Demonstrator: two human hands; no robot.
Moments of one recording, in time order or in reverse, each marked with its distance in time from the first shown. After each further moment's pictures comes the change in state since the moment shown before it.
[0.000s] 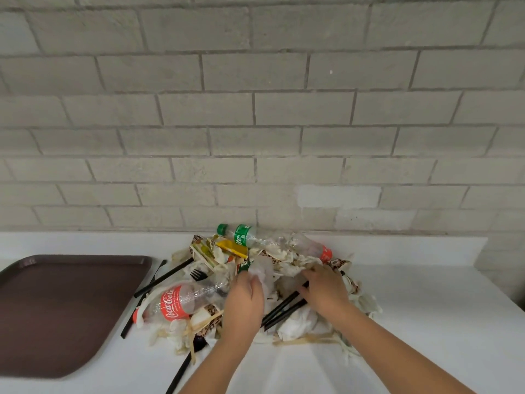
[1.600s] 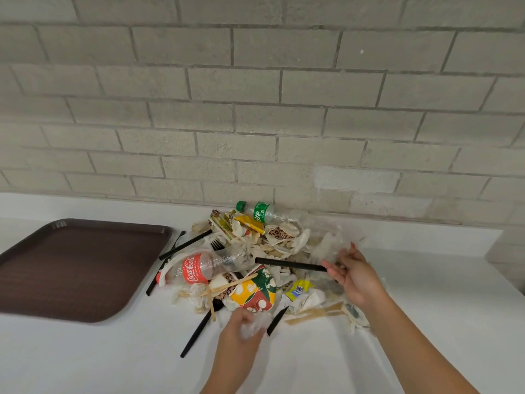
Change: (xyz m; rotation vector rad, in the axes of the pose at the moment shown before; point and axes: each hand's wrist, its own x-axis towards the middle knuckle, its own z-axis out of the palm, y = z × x) left_hand -0.099 -0.067 -0.031 -0.163 -0.229 -0.319; right_hand -0.044 0.010 -0.018 2.097 0.052 0.531
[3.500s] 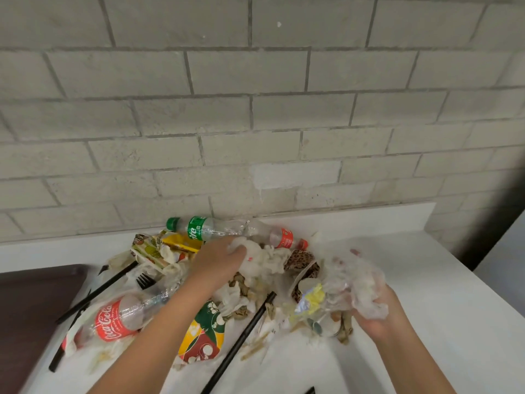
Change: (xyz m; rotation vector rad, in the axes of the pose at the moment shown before) left_hand 0.122 0.160 0.026 0.410 -0.182 0.190; right_hand -0.005 -0.034 -0.099 0.236 -1.014 -0.400
